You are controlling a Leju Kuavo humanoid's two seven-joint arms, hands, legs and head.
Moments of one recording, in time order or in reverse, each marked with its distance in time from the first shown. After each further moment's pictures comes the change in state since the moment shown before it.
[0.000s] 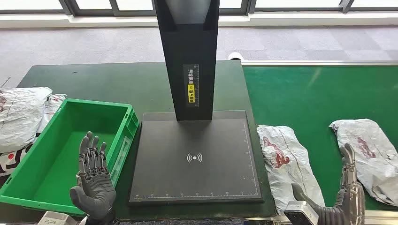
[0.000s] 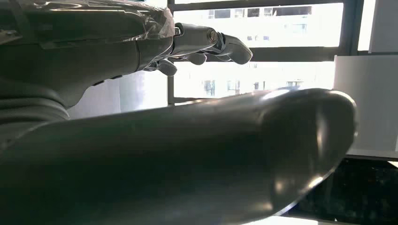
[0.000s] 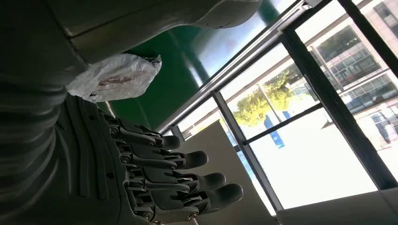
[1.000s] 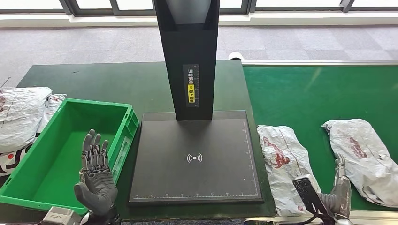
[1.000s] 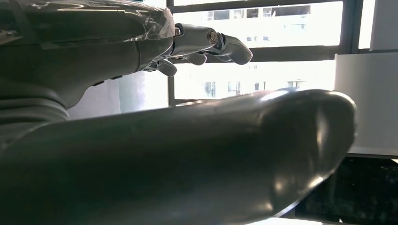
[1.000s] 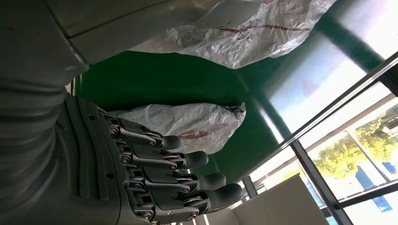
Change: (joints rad) left arm -0.021 0.000 0.000 0.018 -0.010 0.018 -0.008; right arm -0.202 0.000 -0.168 0.360 -0.076 0.070 0.057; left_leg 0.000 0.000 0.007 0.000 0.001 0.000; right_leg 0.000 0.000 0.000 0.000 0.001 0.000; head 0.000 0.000
